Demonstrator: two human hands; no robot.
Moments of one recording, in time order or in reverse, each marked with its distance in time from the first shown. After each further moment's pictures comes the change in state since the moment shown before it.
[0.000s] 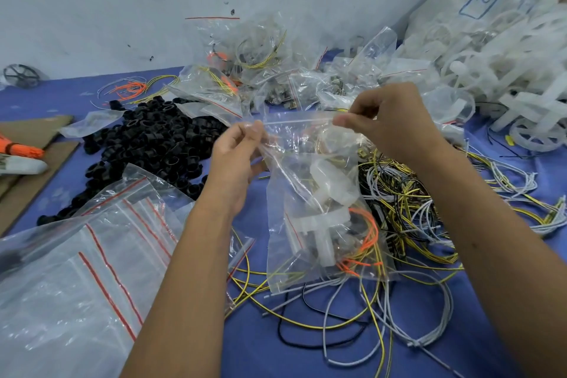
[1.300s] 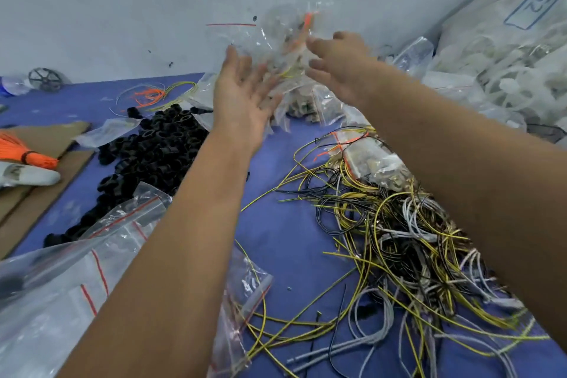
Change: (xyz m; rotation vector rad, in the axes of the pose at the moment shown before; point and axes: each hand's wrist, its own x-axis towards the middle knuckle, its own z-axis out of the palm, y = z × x) left_hand 0.090 0.072 0.016 -0.377 0.156 -0.051; right_hand 0.163 -0.044 0.071 0.913 0.063 0.569
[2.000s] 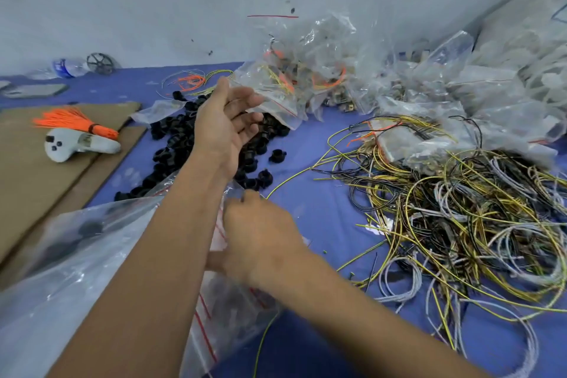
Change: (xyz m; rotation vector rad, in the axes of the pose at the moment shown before) left_hand -0.054 0.033 -0.093 0.245 0.078 0.079; right_hand -0.246 0.110 0.105 -1.260 -0.609 -0.318
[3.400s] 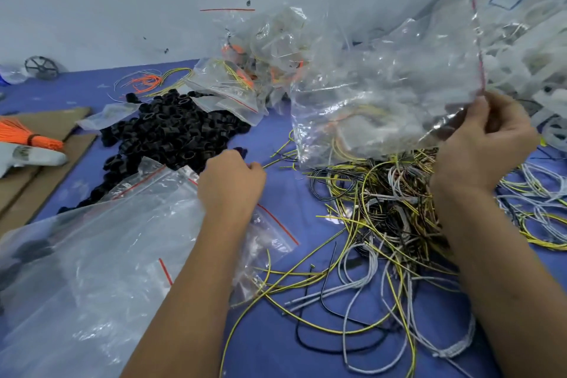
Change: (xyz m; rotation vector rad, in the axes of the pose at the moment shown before) left_hand -0.033 -0.093 0.024 1.392 0.252 0.153; right_hand -0.067 0.225 -0.103 0.858 1.615 0.430
